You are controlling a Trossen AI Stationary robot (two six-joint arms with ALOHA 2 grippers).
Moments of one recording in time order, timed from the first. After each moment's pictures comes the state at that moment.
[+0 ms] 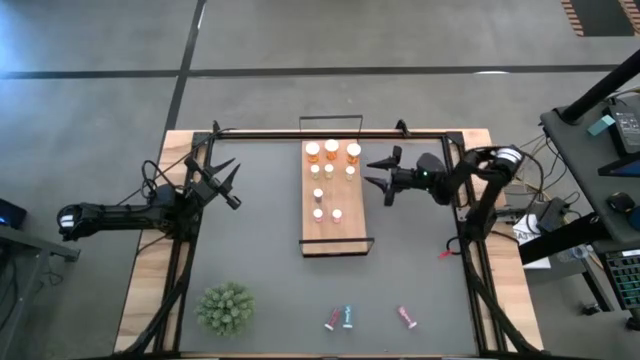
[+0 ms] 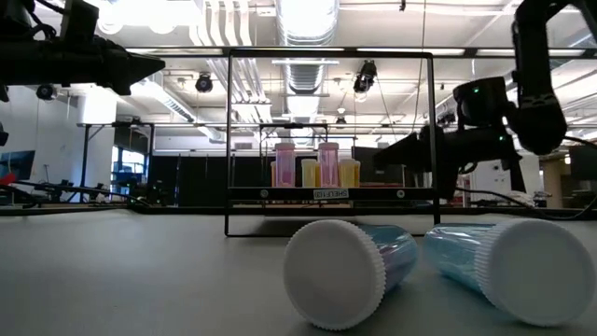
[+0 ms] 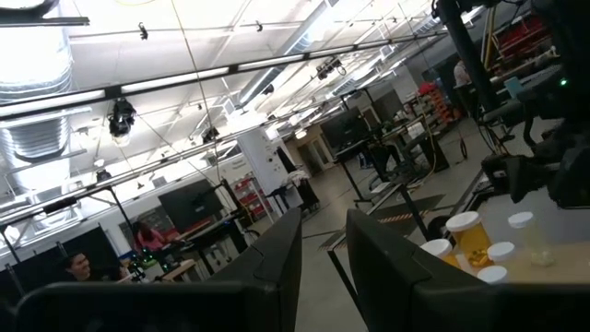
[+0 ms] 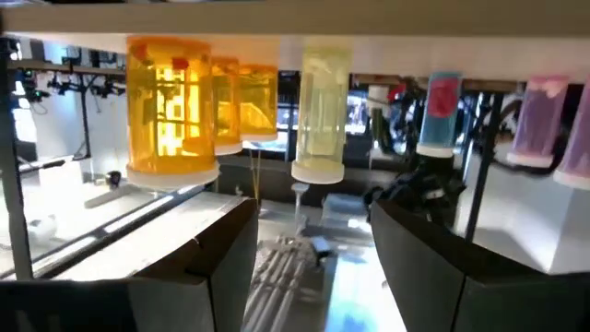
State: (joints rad) left arm 0.12 0.31 0.00 0.64 -0.56 0.71; right arm -0.66 1.79 0.24 1.47 -0.44 3.02
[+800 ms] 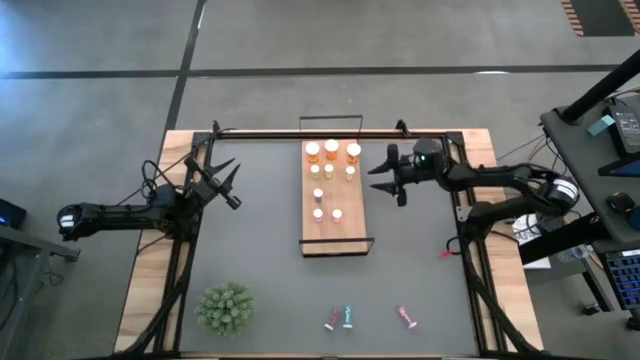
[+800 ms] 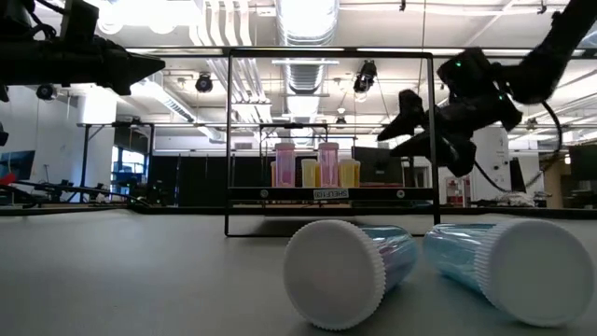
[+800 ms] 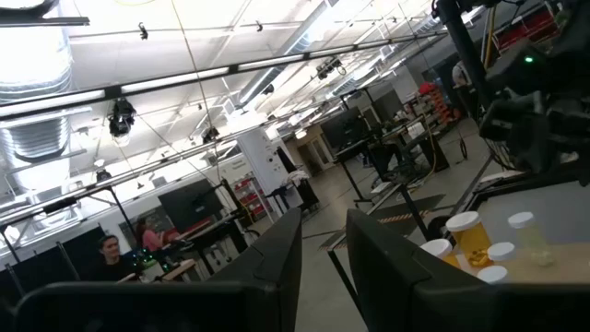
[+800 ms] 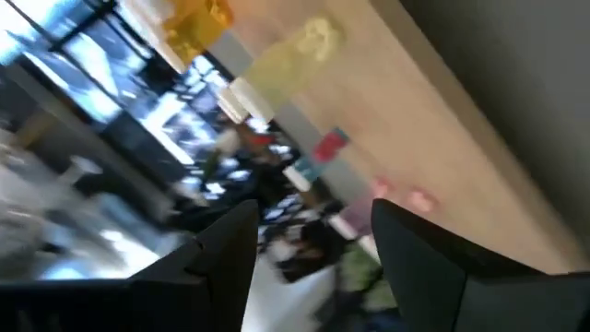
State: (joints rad) left arm 0.12 0.31 0.00 0.64 -0.56 0.71; right arm -0.67 1.31 0.39 0.54 -0.64 2.03
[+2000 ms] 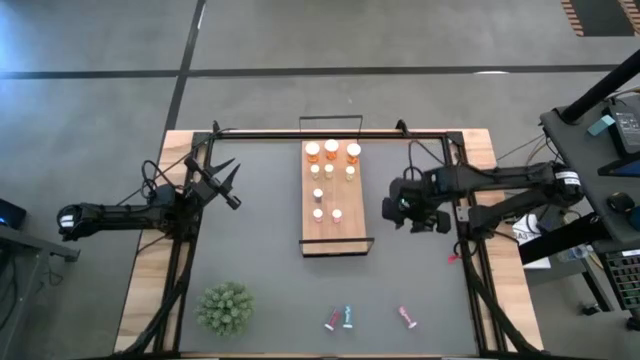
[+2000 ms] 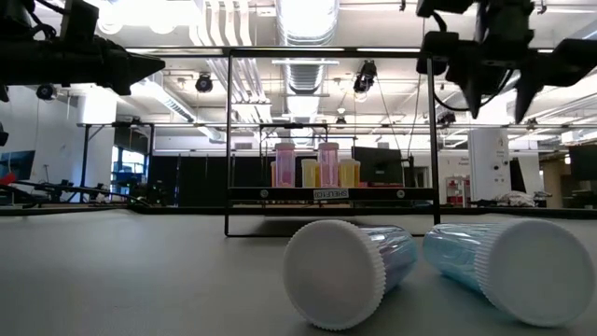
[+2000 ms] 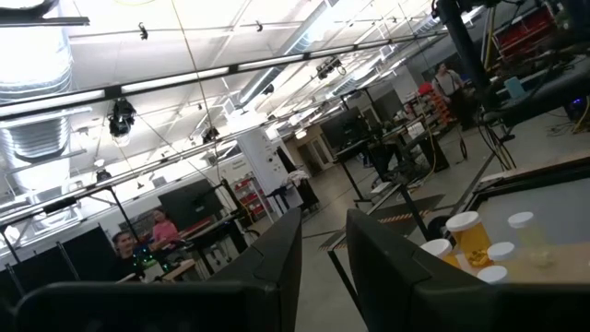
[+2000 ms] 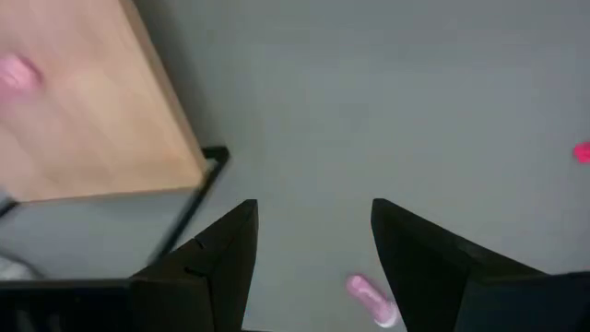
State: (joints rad) left arm 0.12 0.31 0.00 0.64 -0.56 0.71; right arm -0.06 1.25 1.00 -1.07 -0.26 1.71
